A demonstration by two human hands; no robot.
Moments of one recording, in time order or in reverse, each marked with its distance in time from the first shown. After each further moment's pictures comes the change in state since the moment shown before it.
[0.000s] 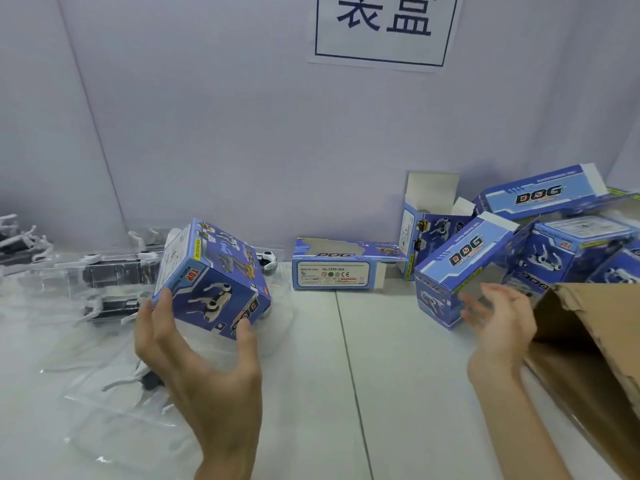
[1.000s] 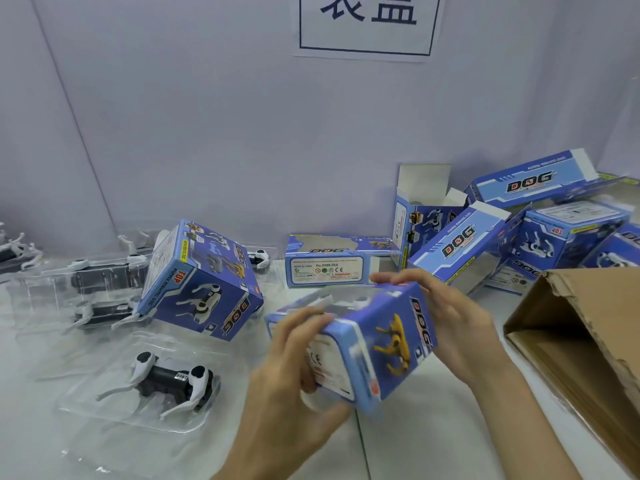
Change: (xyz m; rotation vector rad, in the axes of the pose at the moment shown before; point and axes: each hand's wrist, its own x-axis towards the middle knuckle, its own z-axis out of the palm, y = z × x) left_hand -0.026 0.044 -0.002 -0.276 -0.768 0.449; right_hand -0.025 -0.011 0.006 -0.034 -1.070 0.259
